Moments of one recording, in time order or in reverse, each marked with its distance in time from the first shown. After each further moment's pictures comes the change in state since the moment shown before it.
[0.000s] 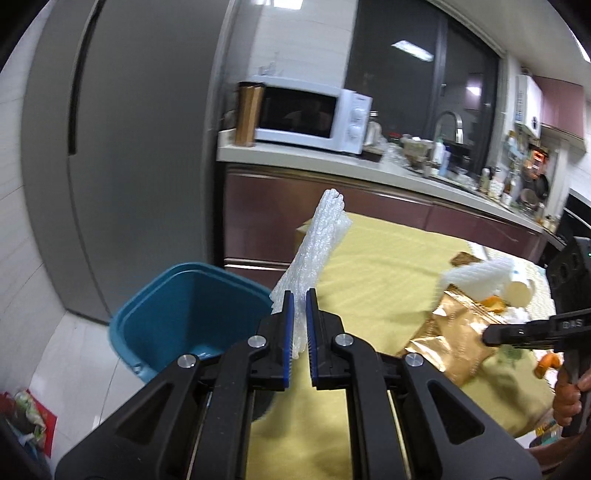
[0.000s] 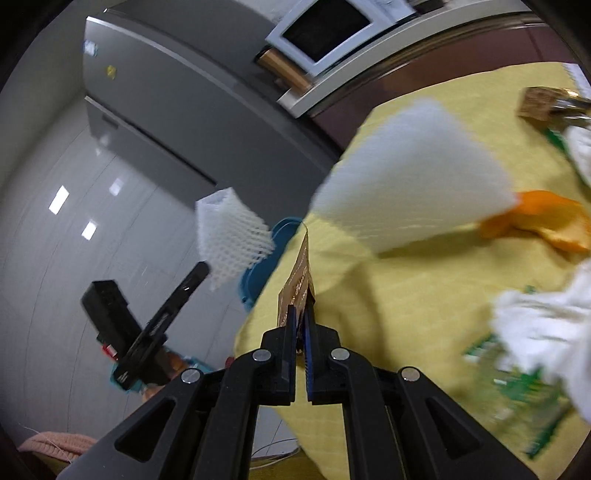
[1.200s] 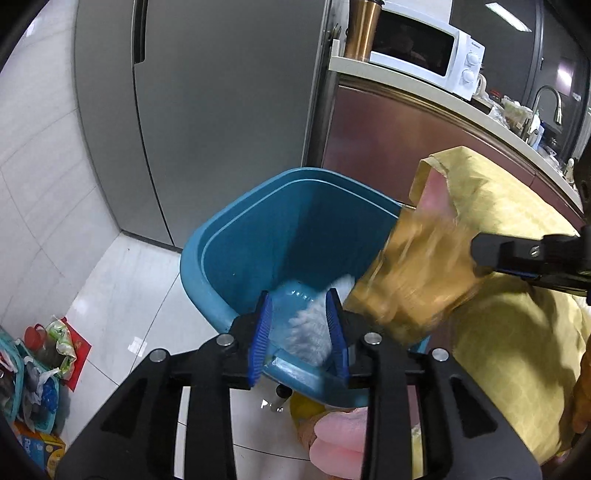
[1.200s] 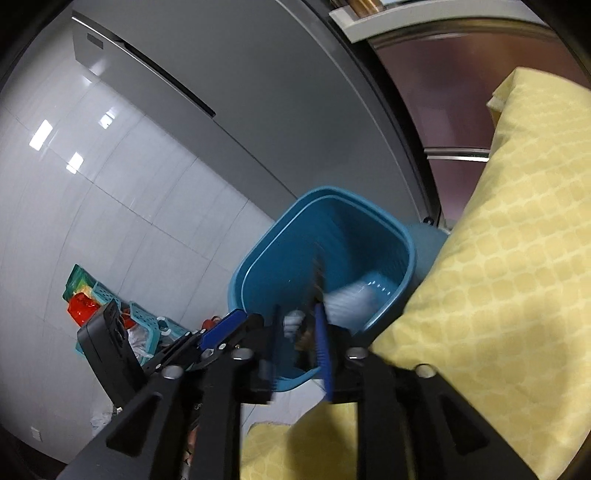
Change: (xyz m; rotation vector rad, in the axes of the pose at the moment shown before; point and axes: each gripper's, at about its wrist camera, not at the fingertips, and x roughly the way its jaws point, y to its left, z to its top) left arm 0.093 0.110 -0.040 -0.142 0.265 0.271; right arm 0.204 0.079 0.062 -0.115 0.226 -0.099
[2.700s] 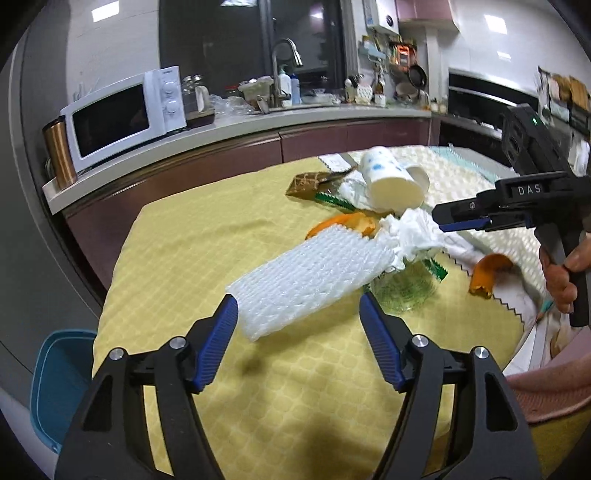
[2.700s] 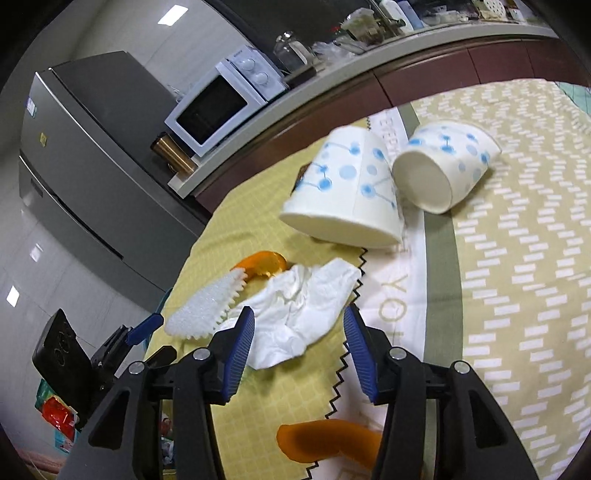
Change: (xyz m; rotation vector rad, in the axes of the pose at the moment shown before) left arm -0.105 -0.288 -0.067 0.721 -0.159 -0.550; right arm -0.288 -0.148 -0.180 0.341 -0.456 -0.336
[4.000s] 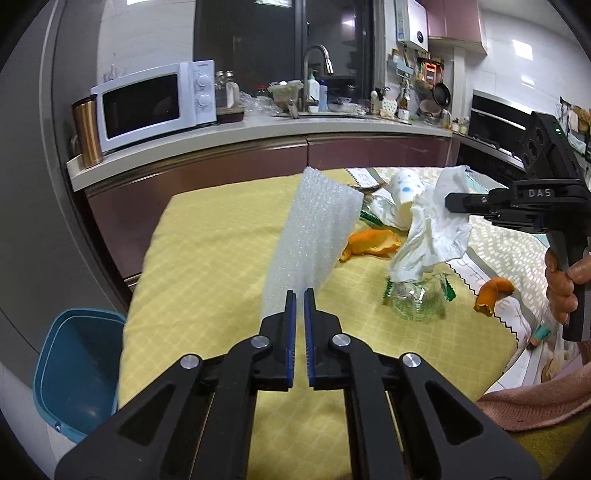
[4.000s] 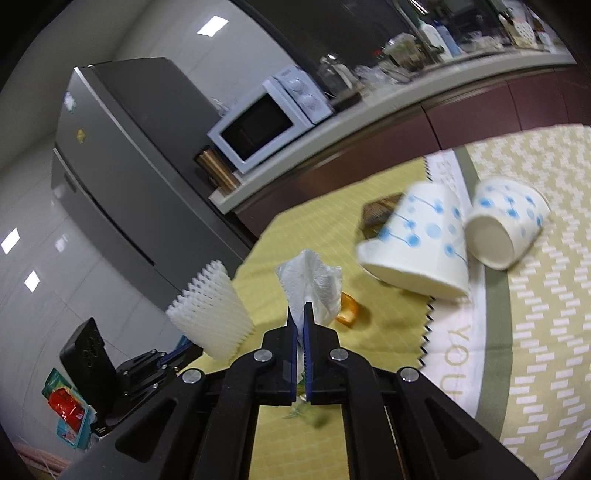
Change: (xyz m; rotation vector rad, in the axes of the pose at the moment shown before) left arm -0.035 0.038 0.000 -0.128 -0.023 0.035; right arm -0.017 0.045 0.020 -0.098 -0.095 0.124
